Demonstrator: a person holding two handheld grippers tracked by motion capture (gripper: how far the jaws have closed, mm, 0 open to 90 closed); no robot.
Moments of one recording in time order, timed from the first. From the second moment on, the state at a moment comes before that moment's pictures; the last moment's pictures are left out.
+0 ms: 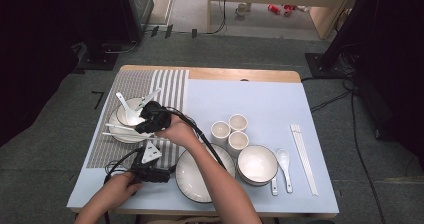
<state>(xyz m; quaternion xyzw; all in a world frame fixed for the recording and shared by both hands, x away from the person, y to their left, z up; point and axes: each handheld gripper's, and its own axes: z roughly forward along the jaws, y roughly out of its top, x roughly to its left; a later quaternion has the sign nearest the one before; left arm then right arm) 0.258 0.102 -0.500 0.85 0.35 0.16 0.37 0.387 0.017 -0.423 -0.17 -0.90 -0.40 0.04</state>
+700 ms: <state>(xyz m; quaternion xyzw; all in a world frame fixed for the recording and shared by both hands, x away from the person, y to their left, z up) 0.258 0.101 -0.500 0.85 0.35 0.16 0.37 0.386 0.026 -0.432 -0.16 -0.90 -0.40 0.05</state>
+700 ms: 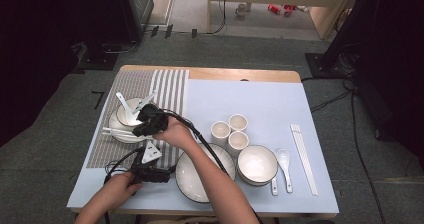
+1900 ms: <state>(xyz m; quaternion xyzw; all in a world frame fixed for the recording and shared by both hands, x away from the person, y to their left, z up) 0.258 0.101 -0.500 0.85 0.35 0.16 0.37 0.384 0.038 -0.448 -0.15 -0.91 -0.38 0.06</state>
